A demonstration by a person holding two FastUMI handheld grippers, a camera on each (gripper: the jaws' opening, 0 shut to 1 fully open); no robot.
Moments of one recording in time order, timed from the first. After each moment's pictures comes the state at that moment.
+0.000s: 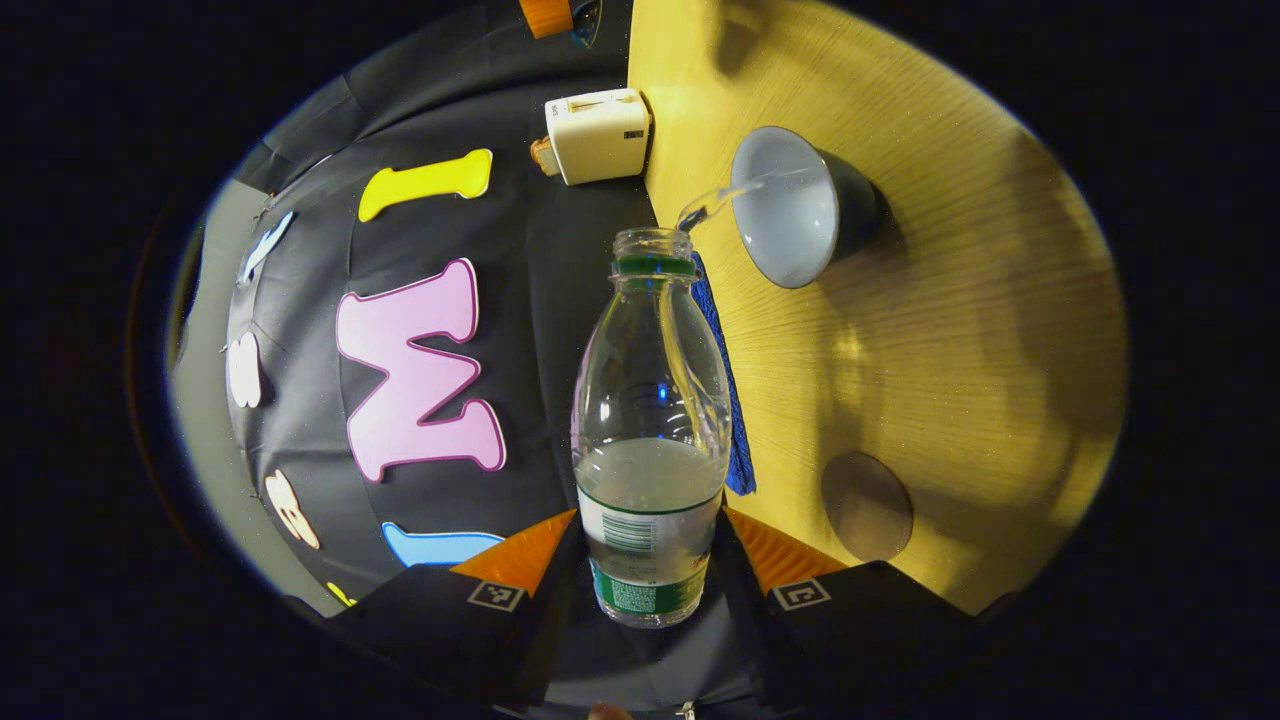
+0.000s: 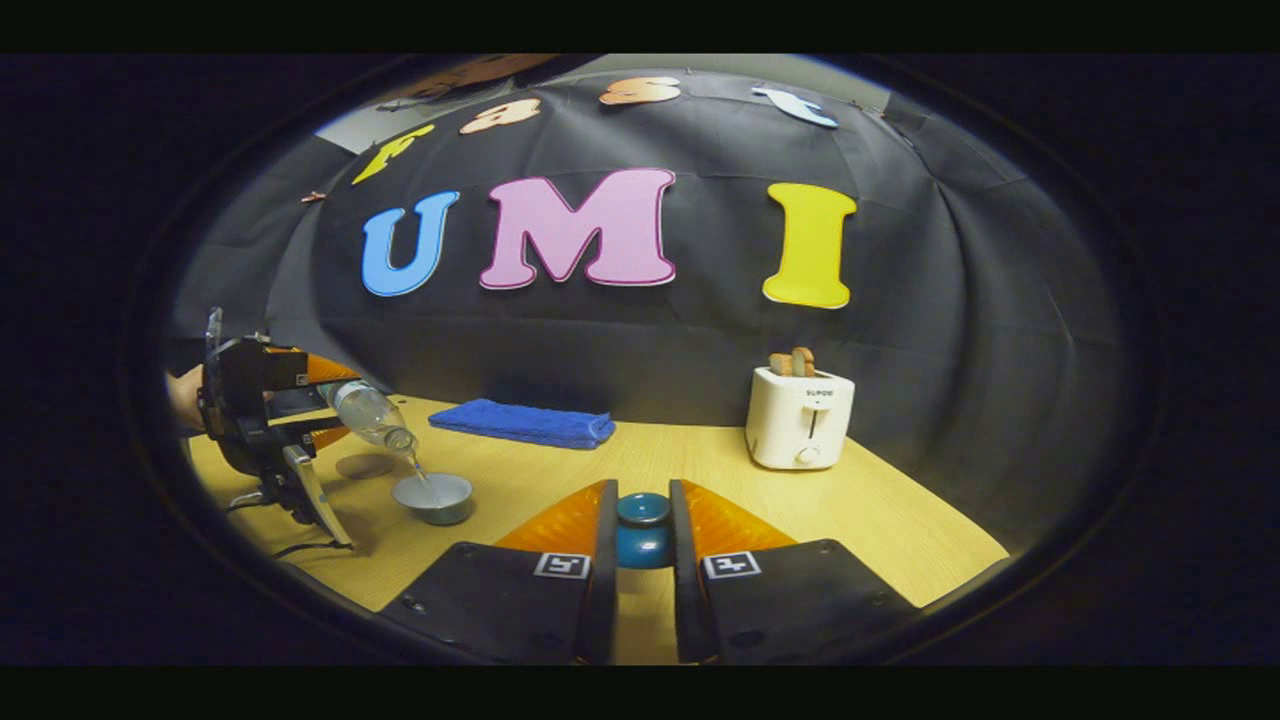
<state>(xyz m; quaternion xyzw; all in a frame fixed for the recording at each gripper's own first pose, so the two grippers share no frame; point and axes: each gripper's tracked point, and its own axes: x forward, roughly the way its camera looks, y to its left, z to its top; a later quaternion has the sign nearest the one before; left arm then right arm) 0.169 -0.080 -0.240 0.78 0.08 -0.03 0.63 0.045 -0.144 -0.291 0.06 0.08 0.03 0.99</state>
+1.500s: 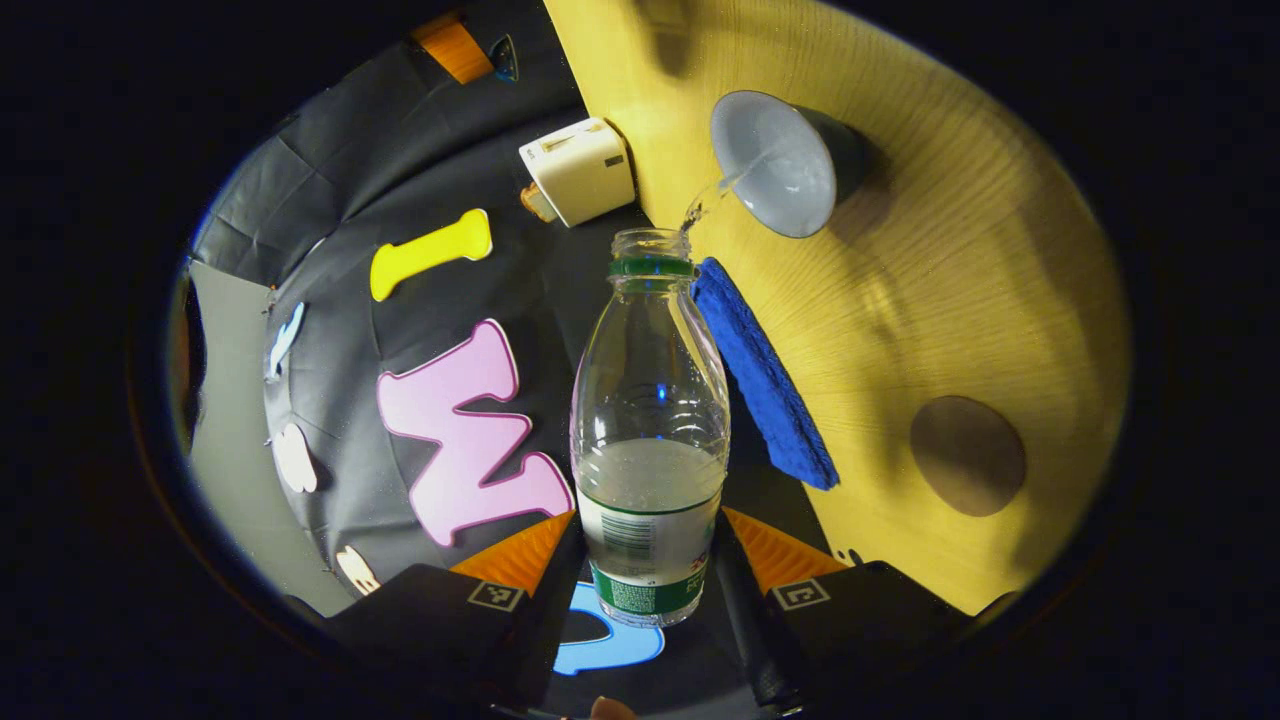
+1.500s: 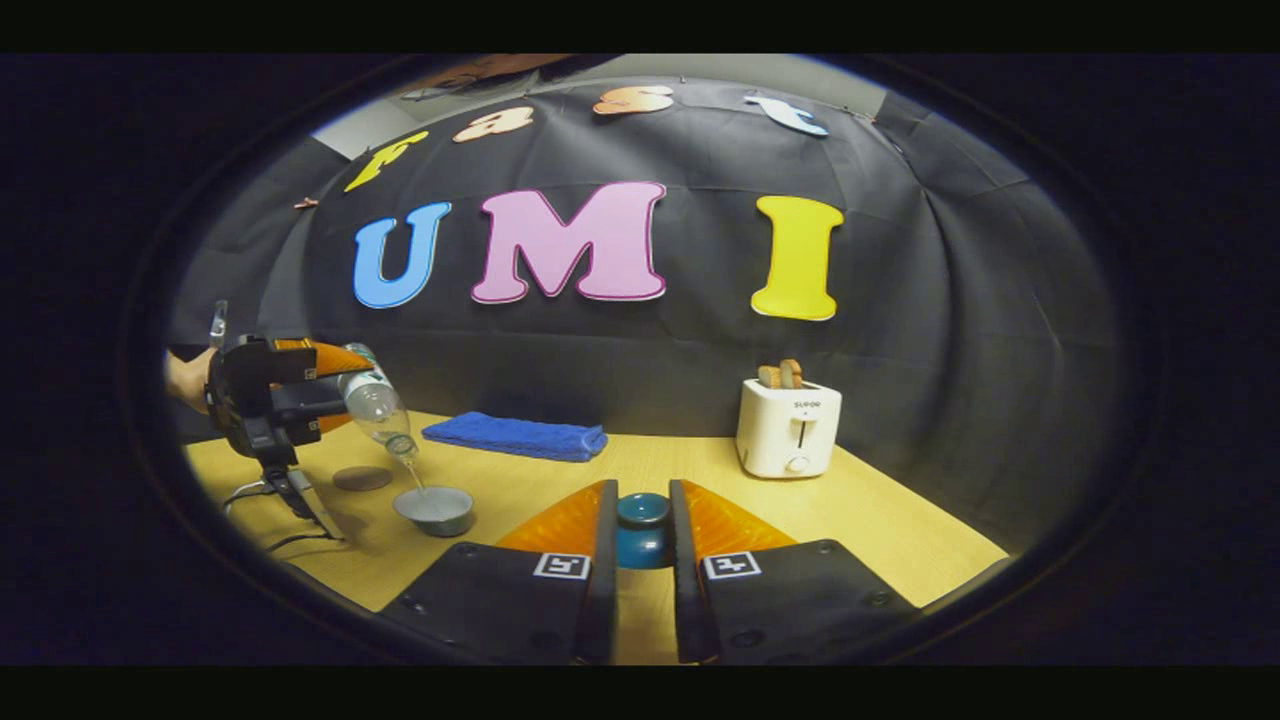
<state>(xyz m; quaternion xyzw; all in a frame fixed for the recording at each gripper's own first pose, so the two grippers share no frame) 0.195 -0.092 -0.193 0.84 -0.04 -0.04 0.53 0.042 -0.142 -0.277 0.06 0.06 0.02 1.00</state>
